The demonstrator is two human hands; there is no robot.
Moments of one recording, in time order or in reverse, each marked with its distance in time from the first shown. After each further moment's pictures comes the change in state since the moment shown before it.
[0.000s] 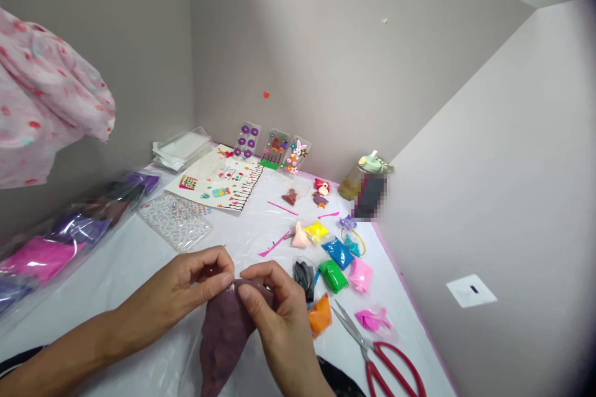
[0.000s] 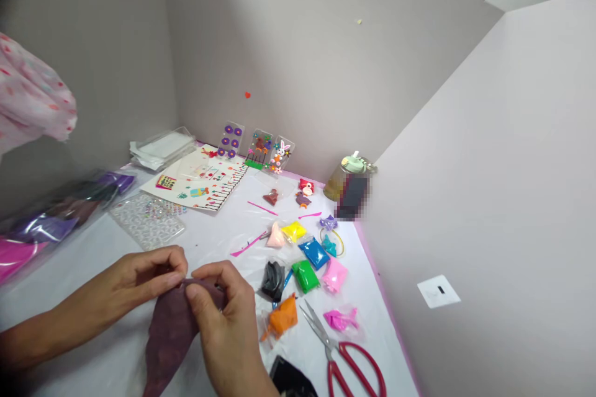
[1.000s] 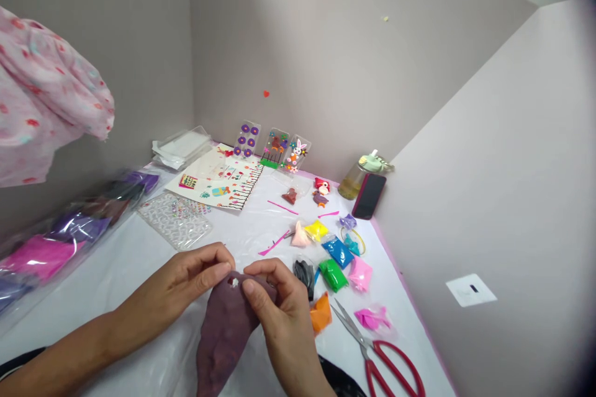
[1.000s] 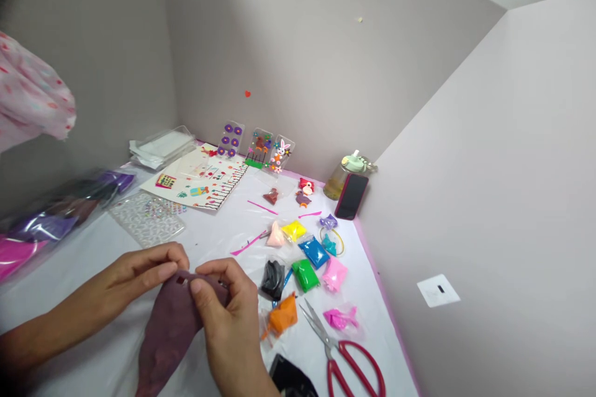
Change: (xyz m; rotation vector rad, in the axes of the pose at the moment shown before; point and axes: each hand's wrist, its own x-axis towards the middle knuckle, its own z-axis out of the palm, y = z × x) left_hand -0.001 -0.001 0.001 0.041 0.042 0.028; right_hand 0.000 0.008 -0.001 0.037 0.022 0.023
